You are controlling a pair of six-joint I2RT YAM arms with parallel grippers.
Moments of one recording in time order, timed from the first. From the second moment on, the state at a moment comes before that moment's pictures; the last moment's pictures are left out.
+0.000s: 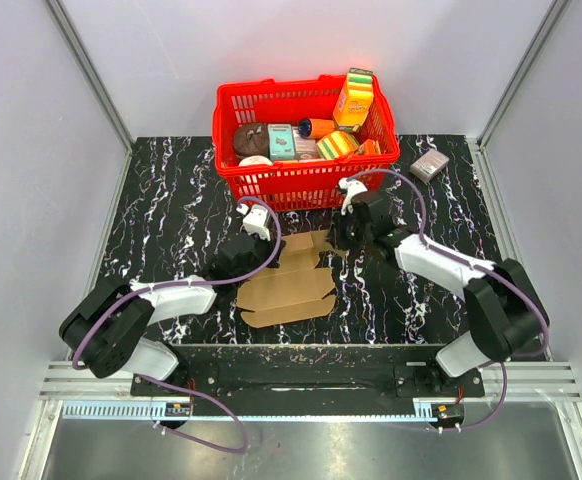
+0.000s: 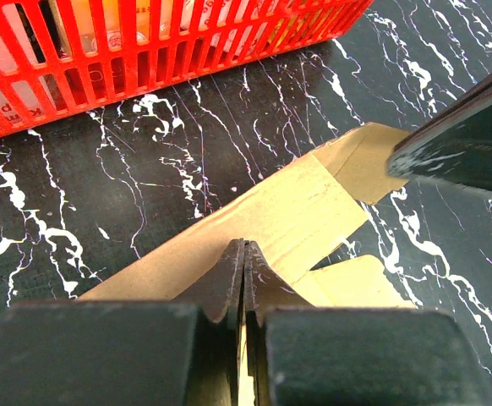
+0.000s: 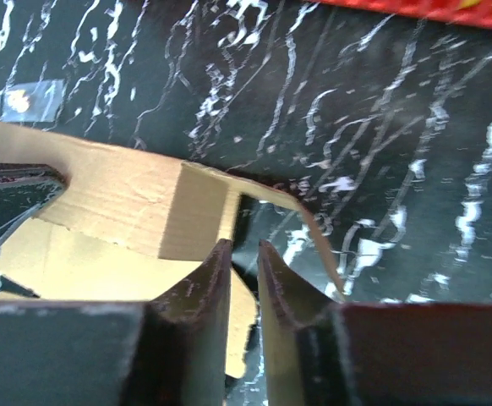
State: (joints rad) left arm -0.70 1.42 0.51 0.61 -0.12 -0.34; right arm 0.55 1.55 0.91 -0.01 -0.15 0.34
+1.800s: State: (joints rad) left arm -0.70 1.42 0.51 0.61 -0.11 -0.35; right arm 0.47 1.59 1.02 -0.20 -0.23 0.10
